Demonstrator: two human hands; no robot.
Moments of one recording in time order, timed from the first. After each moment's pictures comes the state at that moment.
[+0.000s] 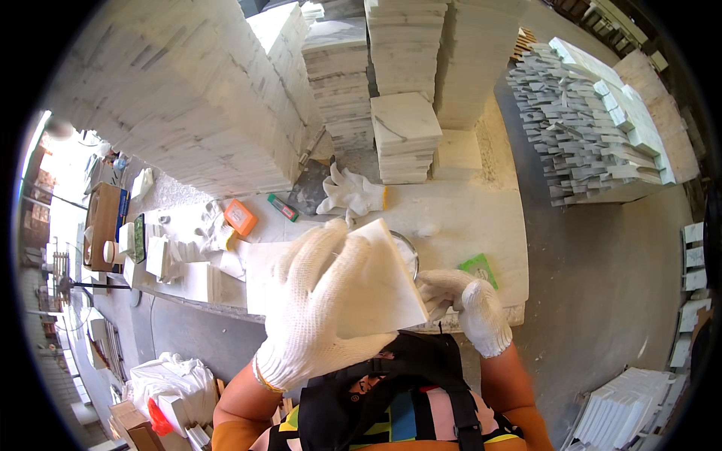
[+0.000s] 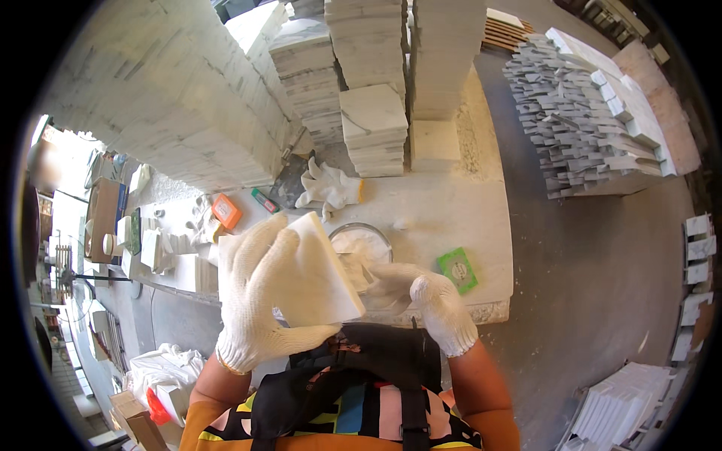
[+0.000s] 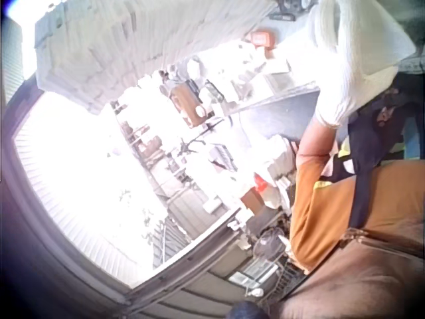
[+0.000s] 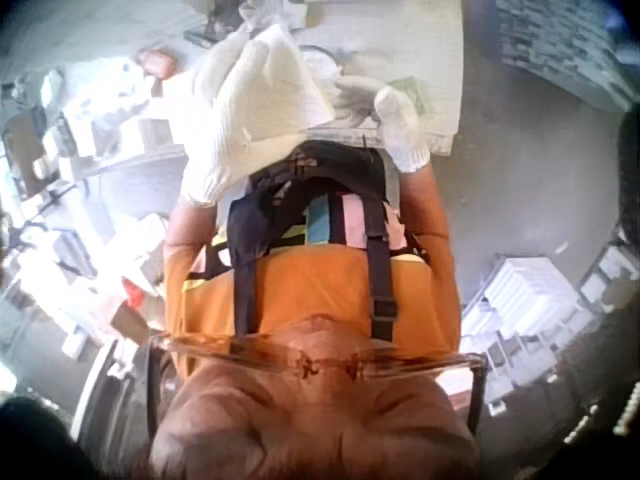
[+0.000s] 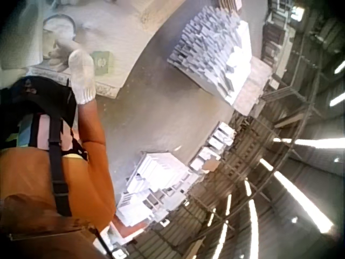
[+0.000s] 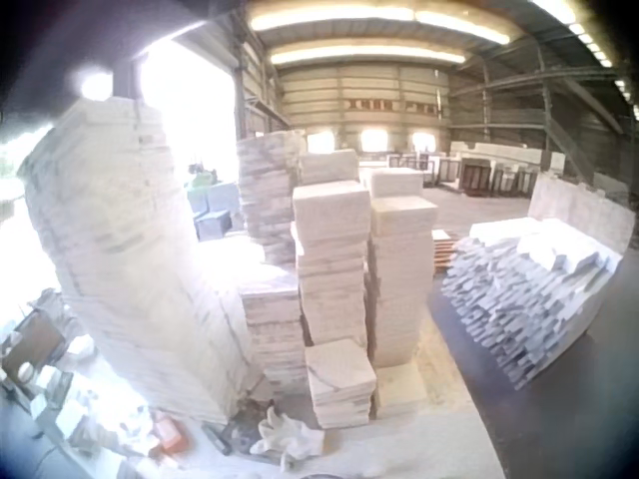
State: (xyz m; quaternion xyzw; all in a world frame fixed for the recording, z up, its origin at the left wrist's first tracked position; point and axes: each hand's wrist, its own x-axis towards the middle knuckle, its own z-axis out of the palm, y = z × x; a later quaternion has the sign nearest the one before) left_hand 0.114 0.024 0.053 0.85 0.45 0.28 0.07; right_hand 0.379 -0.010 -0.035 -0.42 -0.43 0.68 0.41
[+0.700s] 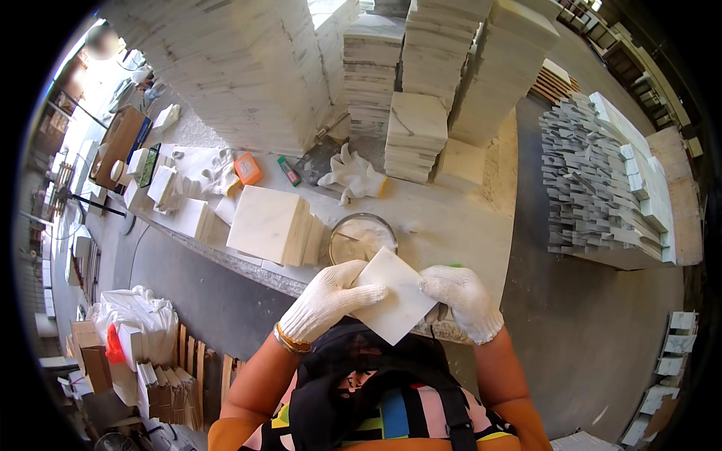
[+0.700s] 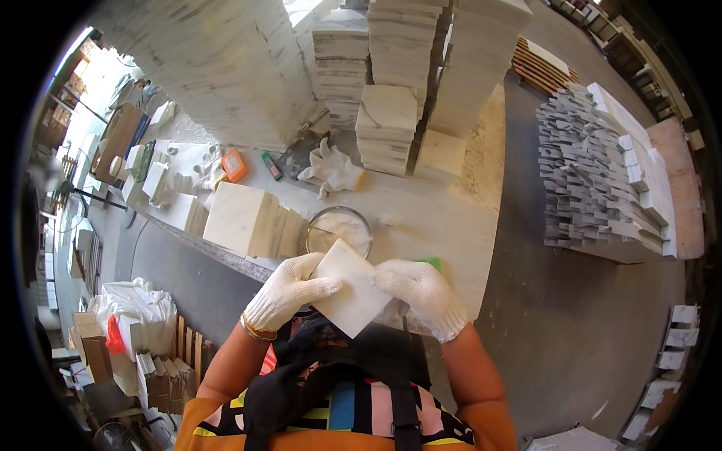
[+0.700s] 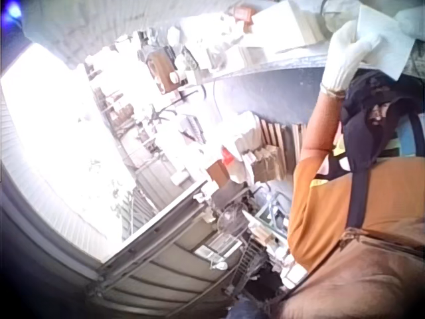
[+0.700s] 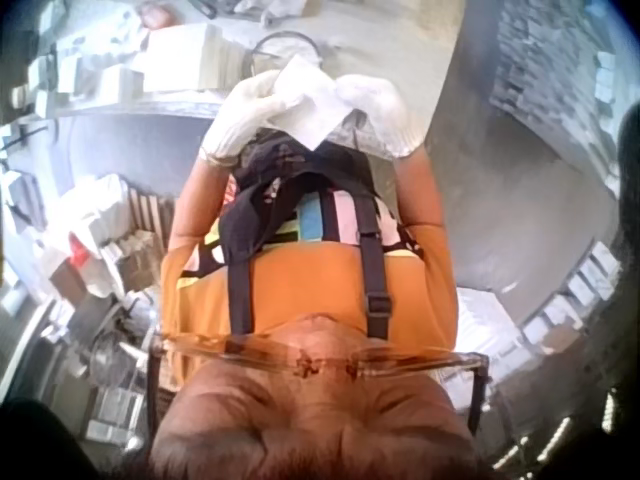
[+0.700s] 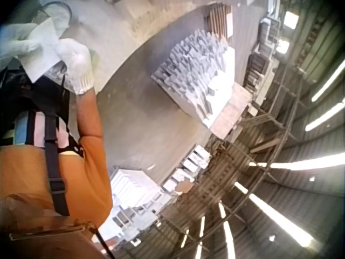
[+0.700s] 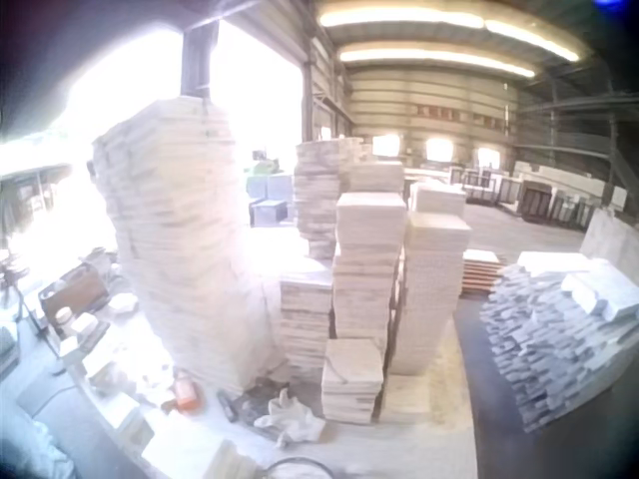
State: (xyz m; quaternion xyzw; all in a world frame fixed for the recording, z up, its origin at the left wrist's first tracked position) left_hand 0.175 -0.023 -0.010 0.39 0.53 0.31 0.69; right_hand 0.429 0.021 -0.005 -0.45 -0.48 0.72 0.22
